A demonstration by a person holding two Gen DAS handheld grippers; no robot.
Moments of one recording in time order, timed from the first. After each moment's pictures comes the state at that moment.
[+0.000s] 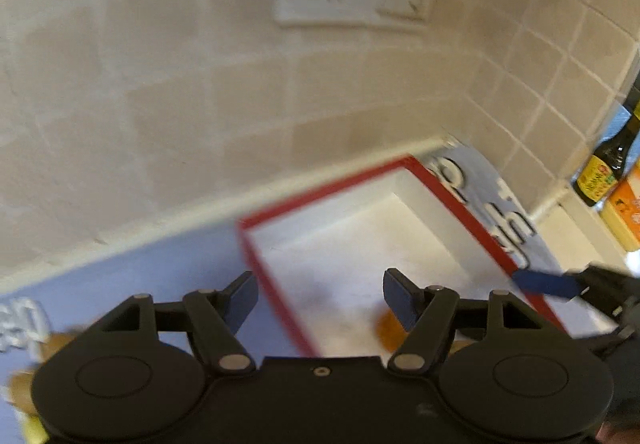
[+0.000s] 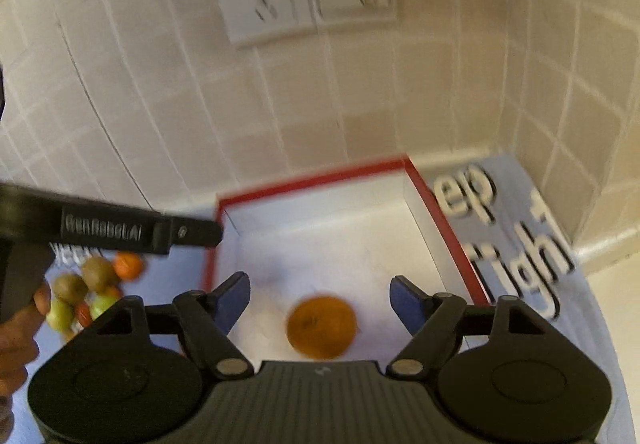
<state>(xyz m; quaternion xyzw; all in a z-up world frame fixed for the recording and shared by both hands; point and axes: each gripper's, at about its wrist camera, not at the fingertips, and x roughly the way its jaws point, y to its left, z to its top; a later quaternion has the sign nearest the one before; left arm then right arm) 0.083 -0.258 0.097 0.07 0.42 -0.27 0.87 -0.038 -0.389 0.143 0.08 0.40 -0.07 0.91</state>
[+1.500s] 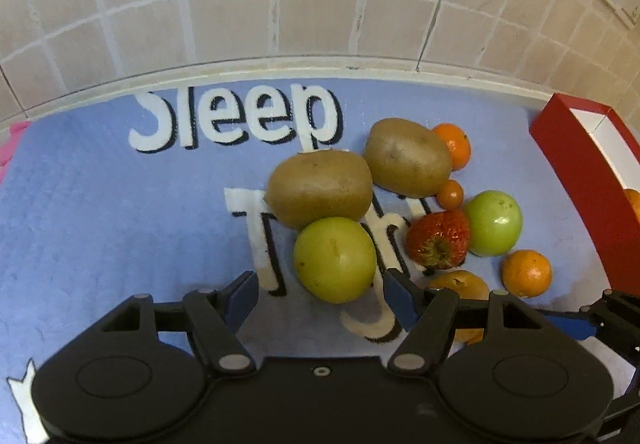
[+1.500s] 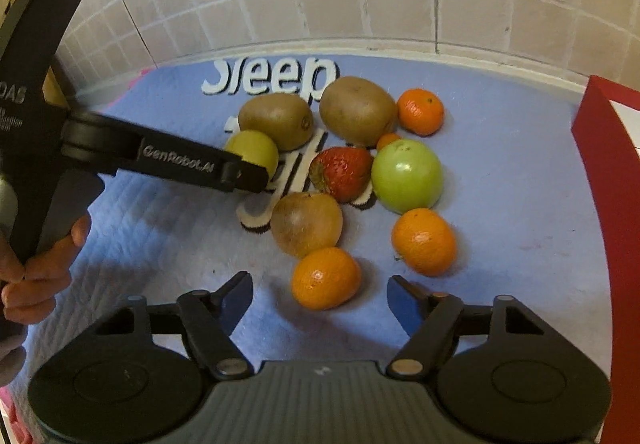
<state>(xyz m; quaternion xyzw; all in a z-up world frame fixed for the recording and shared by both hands) 0.071 0.009 -0.010 0.02 0.49 -0.13 0.86 -0.020 -0.127 0.021 0.01 0.52 0.12 0.85</state>
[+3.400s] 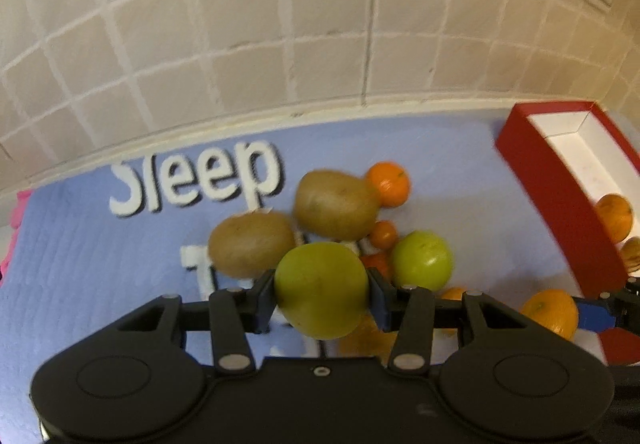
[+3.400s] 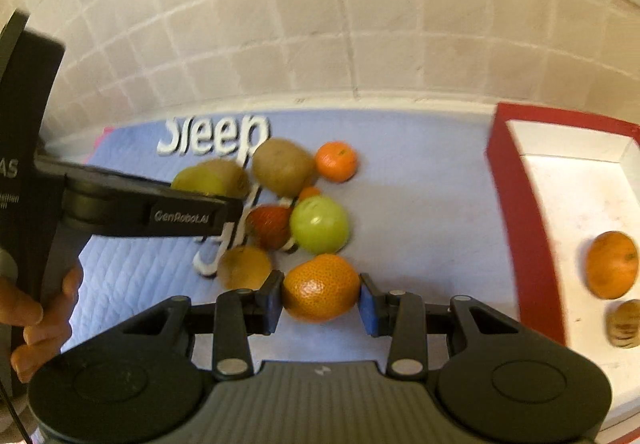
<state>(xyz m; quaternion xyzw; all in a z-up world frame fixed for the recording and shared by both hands) 0.063 -0.063 0.039 0.06 0.45 -0.12 0.88 -0.022 -0.176 0.083 0.04 0.49 0.05 0.87</state>
